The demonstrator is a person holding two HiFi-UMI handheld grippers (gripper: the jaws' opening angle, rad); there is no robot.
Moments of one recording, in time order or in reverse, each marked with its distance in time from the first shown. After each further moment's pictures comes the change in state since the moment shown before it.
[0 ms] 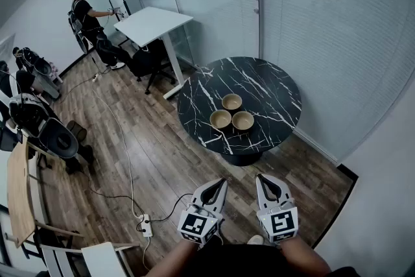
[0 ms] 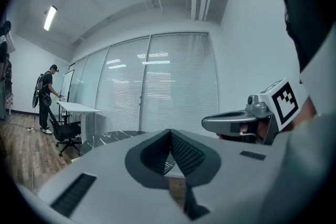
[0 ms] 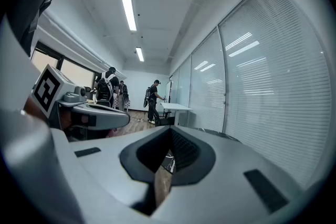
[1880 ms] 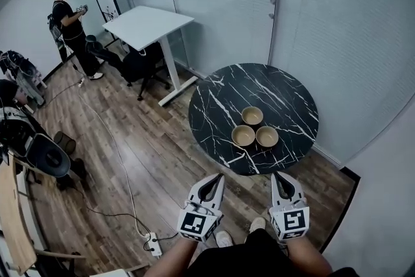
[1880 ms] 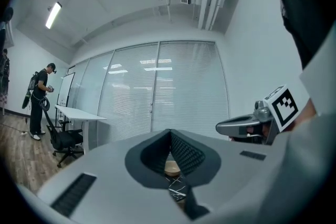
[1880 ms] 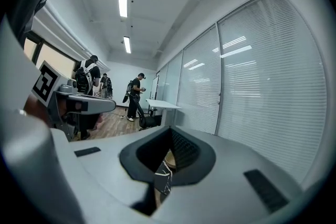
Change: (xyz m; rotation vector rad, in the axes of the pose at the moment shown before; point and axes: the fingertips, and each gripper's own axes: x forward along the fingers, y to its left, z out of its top) left arm 0.013 0.204 0.020 0.004 -0.081 -0.033; right arm 0.149 0.037 0.013 -0.021 0.014 -0.175
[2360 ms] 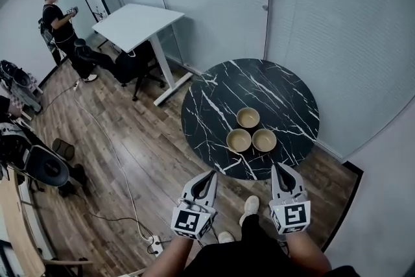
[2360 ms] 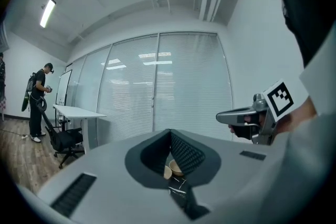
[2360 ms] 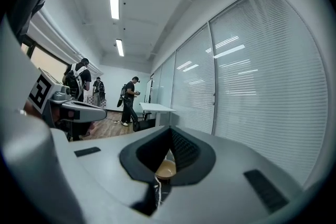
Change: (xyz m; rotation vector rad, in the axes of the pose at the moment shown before) left arm 0.056 0.034 -0.016 0.018 0.064 0.005; right arm 0.056 -0.049 0.003 0.048 -0.031 -0.049
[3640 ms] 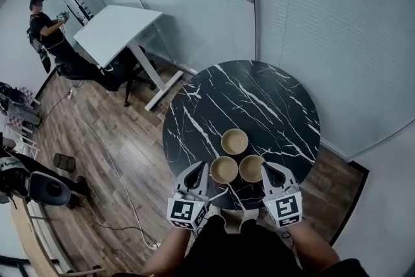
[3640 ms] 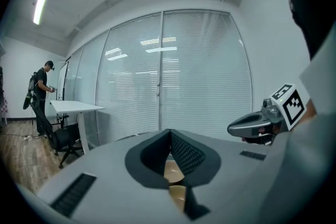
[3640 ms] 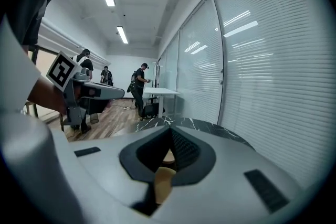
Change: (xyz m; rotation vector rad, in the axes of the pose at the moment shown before) left arm 0.202 0.061 -0.030 -0.003 0.130 0.050; right arm 0.151 -0.099 -0.087 0.012 0.197 0.162
